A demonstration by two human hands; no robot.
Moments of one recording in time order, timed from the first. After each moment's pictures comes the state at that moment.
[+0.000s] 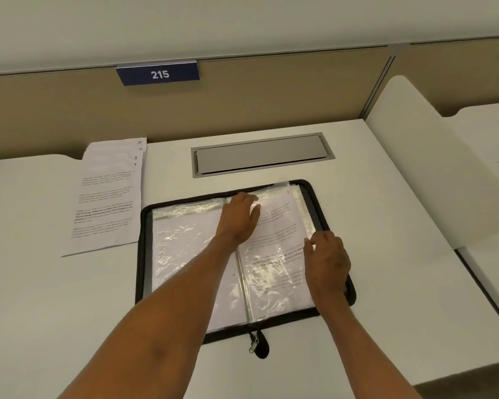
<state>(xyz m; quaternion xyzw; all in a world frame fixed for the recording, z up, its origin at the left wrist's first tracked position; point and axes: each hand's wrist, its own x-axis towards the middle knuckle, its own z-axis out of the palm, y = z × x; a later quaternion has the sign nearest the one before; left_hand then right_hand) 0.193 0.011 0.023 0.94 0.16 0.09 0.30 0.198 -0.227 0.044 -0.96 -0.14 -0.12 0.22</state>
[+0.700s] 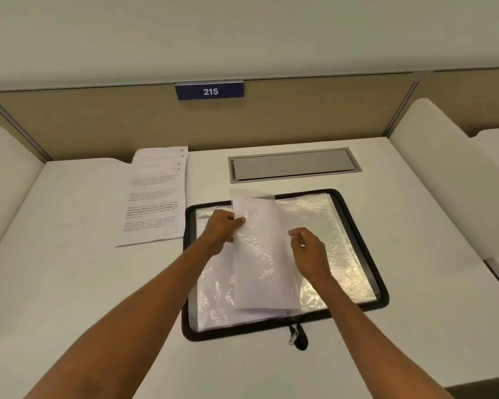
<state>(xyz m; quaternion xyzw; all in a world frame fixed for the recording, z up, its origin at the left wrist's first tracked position) 0.083 0.101 0.066 0.68 0.36 0.02 0.64 0.147 -0.137 0.060 -0.85 -0.16 0.13 0.48</state>
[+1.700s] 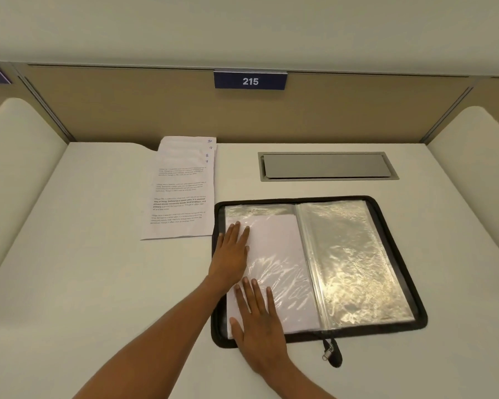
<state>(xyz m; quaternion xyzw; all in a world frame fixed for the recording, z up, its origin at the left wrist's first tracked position) 0.004 0.133 -0.024 0.95 0.22 -0.01 0.20 -0.045 -0.059 -0.041 -0.88 -0.46 0.05 0.07</state>
